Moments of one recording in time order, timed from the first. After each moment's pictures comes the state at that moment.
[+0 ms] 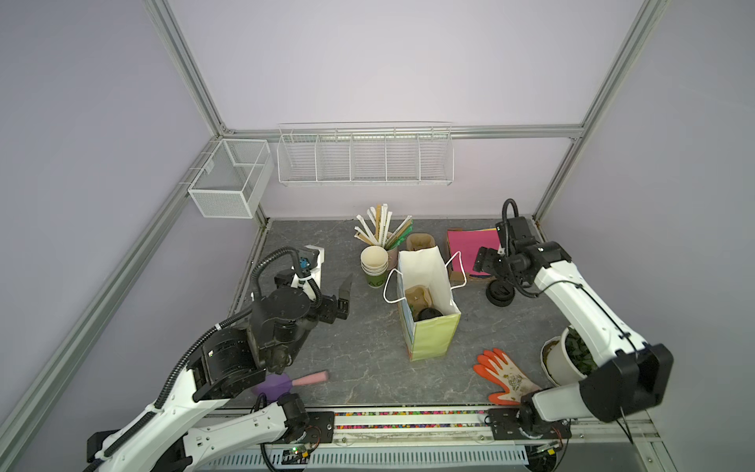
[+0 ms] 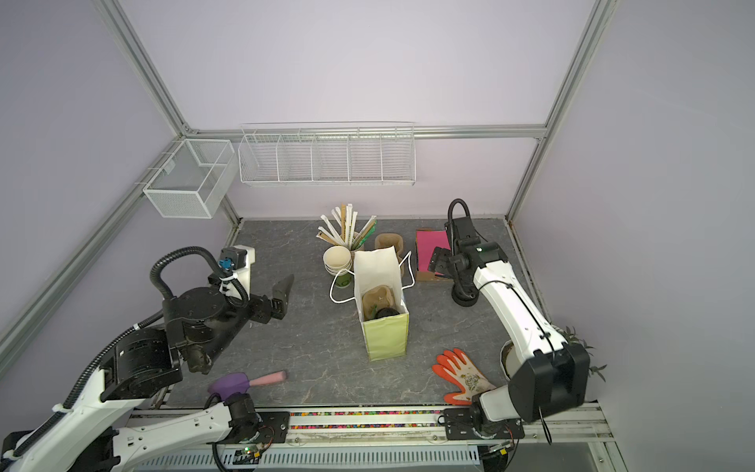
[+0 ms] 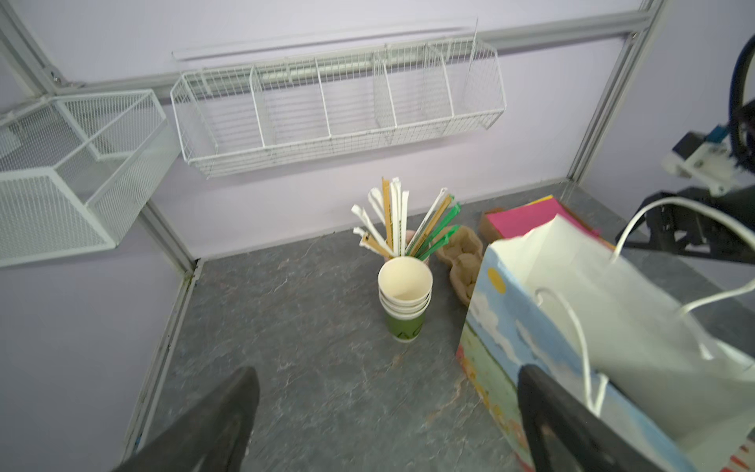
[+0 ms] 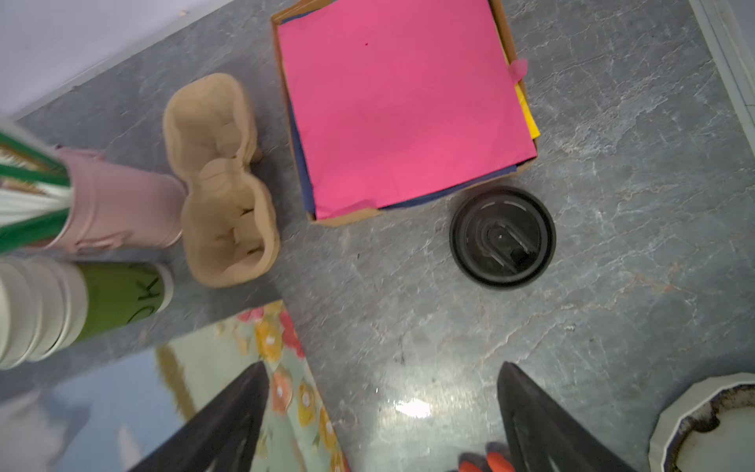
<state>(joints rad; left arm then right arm) -1.06 0.78 1.23 -0.81 -0.72 -0.20 0.26 1.48 1.40 -0.95 0.11 0.57</state>
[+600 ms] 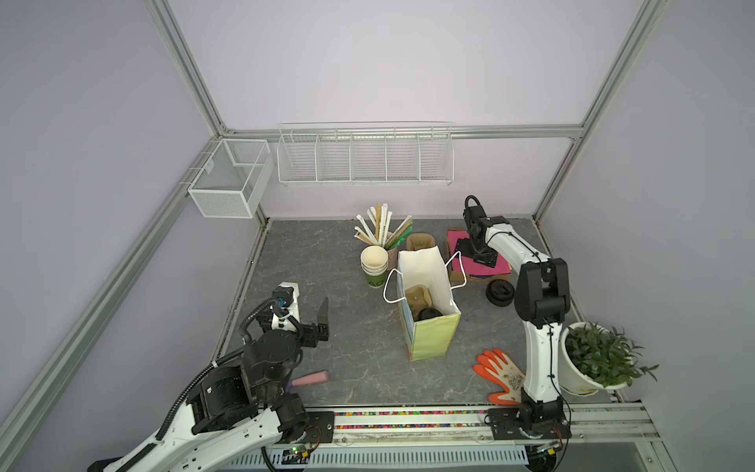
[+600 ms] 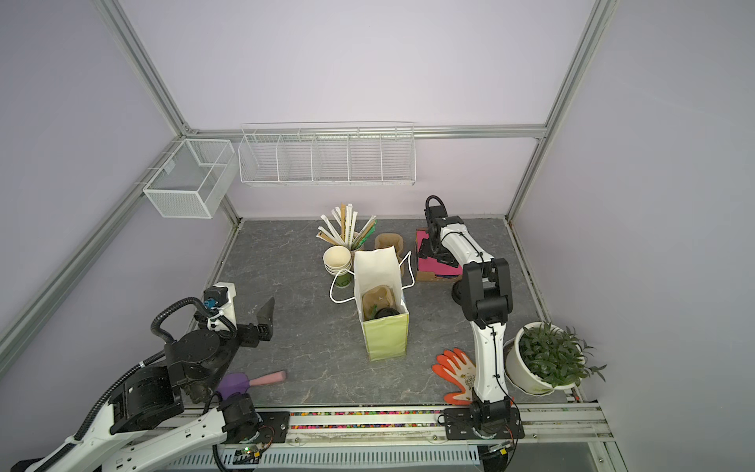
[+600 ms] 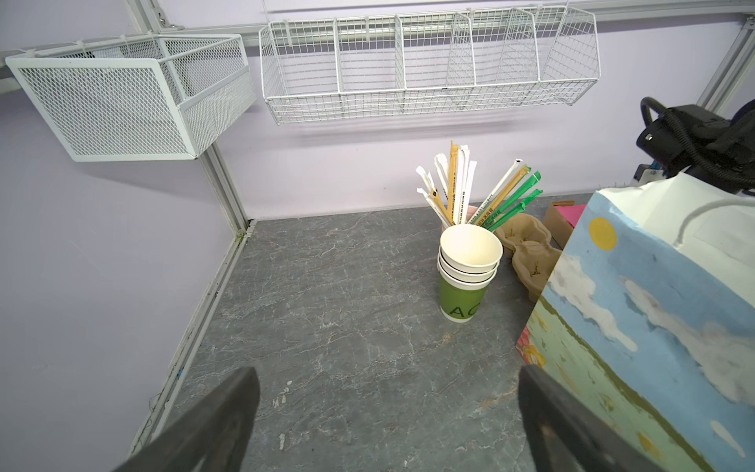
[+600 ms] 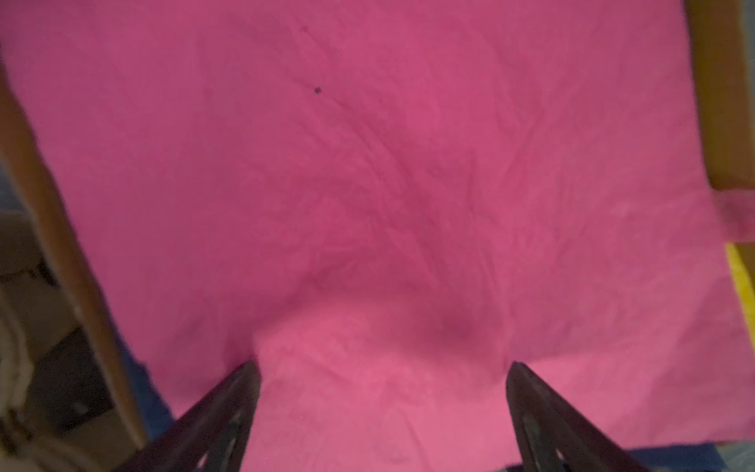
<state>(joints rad) -1.05 0.45 0.85 -0.72 -0.87 -0.24 0.21 2.23 1.92 -0.98 0.18 0.53</state>
